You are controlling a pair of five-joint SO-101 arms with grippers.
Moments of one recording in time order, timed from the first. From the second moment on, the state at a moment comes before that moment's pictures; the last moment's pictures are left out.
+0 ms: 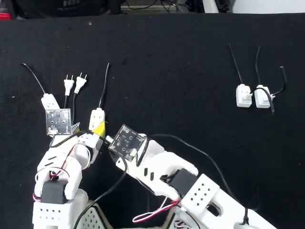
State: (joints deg) left arm -1.3 -104.2 88.0 55.9 4.2; right arm -48.5 -66.3 80.5 25.3 11.6
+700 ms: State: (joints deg) left arm -1.3 -104.2 88.1 56.0 4.2; right arm -46.9 -66.5 81.0 27.0 5.5
